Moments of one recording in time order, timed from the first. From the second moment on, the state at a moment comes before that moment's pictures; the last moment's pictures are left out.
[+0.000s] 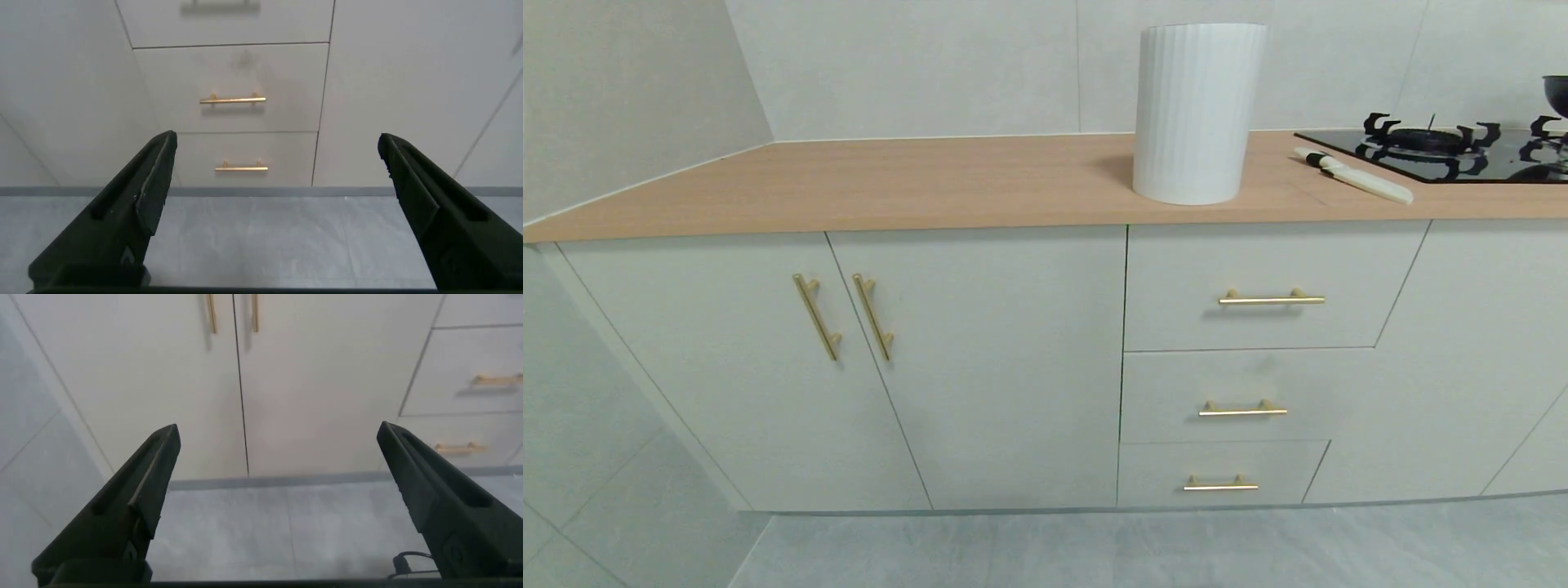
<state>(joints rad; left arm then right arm) -0.01 0.00 0.00 0.00 -0.03 0.01 0.00 0.00 0.00 0.00 0.02 0.02</state>
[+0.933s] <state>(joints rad) -0.01 0.00 0.00 0.00 -0.03 0.01 0.00 0.00 0.00 0.00 0.02 0.02</state>
